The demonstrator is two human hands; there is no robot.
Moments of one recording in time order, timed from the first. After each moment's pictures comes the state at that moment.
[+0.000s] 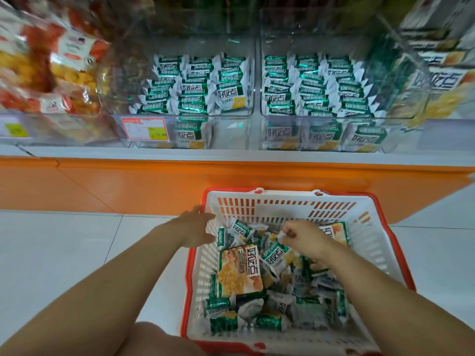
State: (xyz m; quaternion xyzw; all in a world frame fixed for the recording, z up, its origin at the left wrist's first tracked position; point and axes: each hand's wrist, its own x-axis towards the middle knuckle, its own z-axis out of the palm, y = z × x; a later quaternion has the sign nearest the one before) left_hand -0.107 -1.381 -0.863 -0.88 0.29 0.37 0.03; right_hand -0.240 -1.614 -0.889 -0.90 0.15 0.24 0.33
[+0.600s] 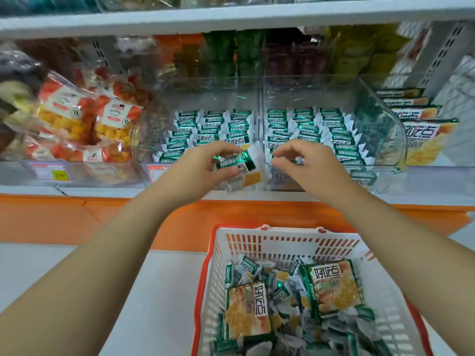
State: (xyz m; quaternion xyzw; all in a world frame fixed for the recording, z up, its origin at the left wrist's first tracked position) left_hand -0.089 -1.411 -0.679 -0.88 0.35 0.05 -0.32; right_hand -0.171 -1.613 -0.696 -0.91 0.05 -0.15 0.38
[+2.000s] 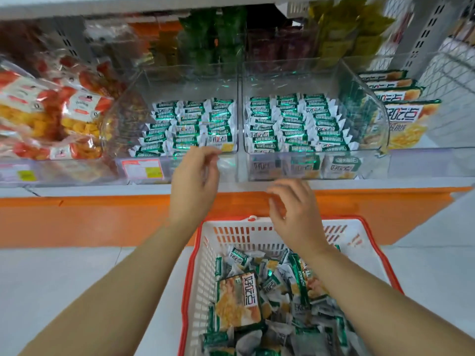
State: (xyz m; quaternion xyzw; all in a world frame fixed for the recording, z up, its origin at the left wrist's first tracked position) left_hand -0.096 -1.443 -0.760 -0.82 0.32 -0.21 -0.43; right_hand -0.206 -1.607 -0.812 -0.91 0.02 -0.35 0.20
